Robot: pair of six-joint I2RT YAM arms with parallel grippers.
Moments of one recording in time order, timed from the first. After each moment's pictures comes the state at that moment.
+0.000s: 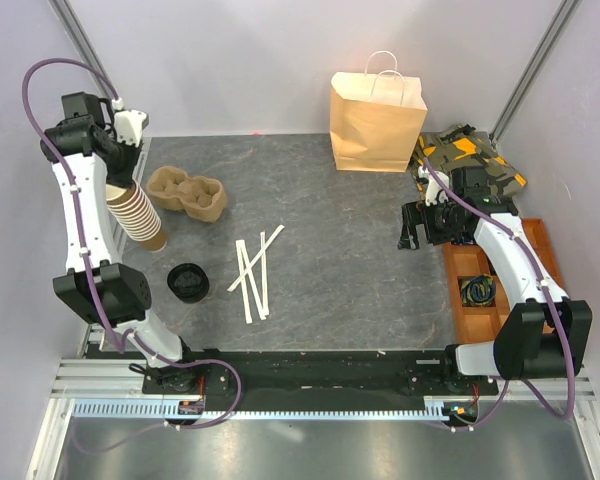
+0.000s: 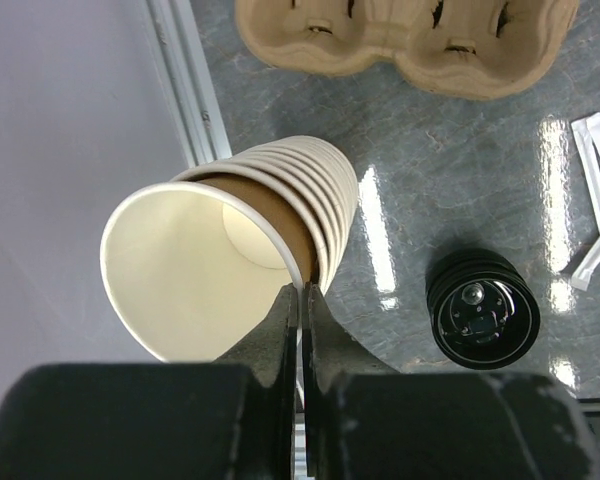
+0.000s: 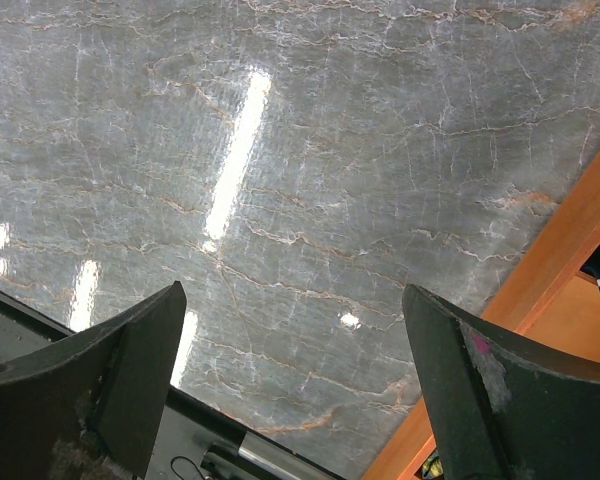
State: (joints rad) left arm 0.27 1.71 2.02 -1.31 0.08 0.53; right arm 0.02 1.36 1.12 -0.83 -0.40 -0.17
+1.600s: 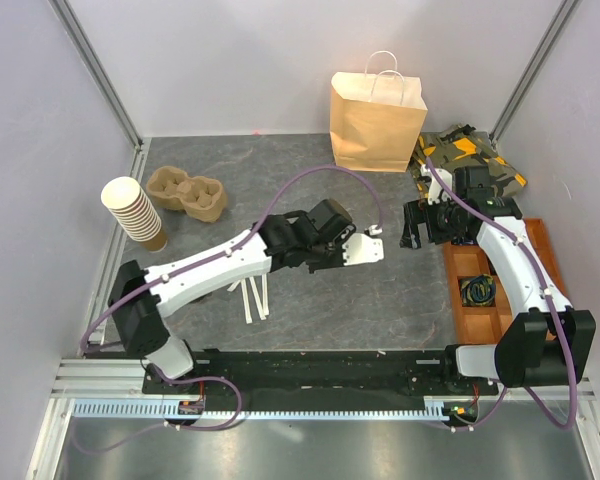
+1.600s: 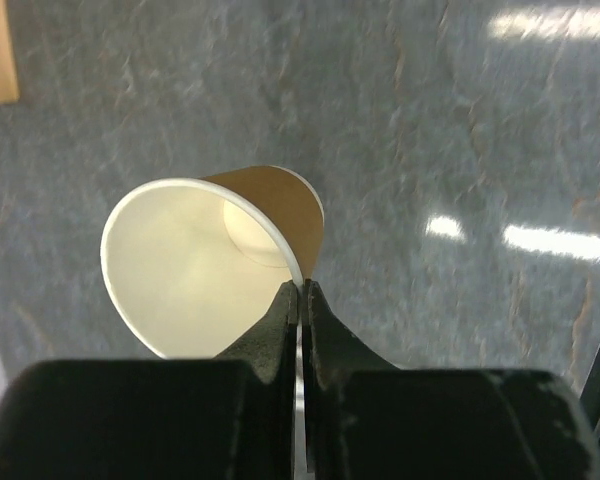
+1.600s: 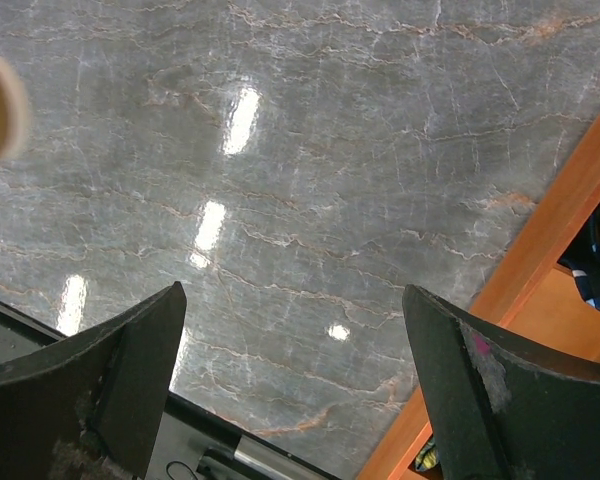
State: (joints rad) left arm -1.02 1.59 1.45 -0.77 -0.06 0.60; right arm 0.02 1.32 1.13 -0.83 -0.38 -0.17
